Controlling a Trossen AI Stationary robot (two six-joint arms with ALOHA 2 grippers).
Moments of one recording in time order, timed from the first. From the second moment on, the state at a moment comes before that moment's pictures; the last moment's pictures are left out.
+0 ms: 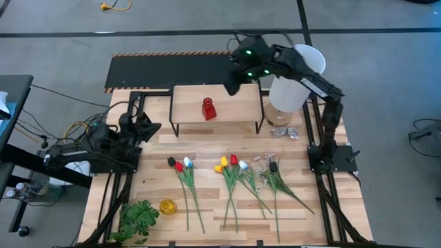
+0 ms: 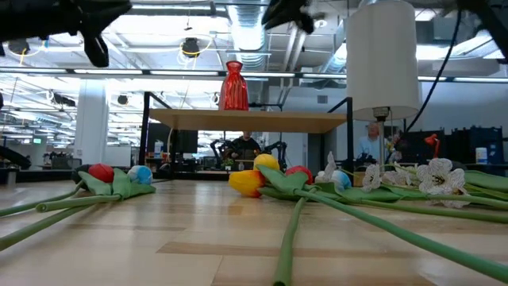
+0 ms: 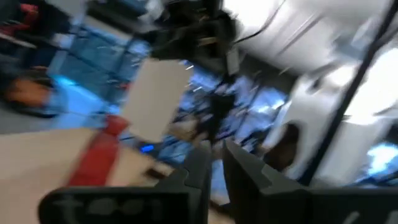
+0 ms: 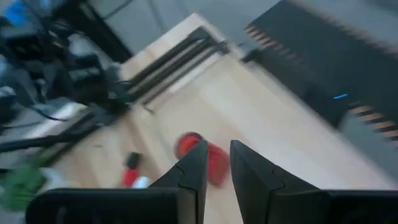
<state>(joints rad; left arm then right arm) 0.13 0.10 0.20 0.23 -0.09 -0.45 -0.40 1.89 2.36 -1.17 -0.09 0.24</state>
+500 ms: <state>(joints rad) 0.16 0.70 0.63 -0.08 -0.28 -0.18 -0.12 1.69 2.36 -1.45 0.38 0.29</state>
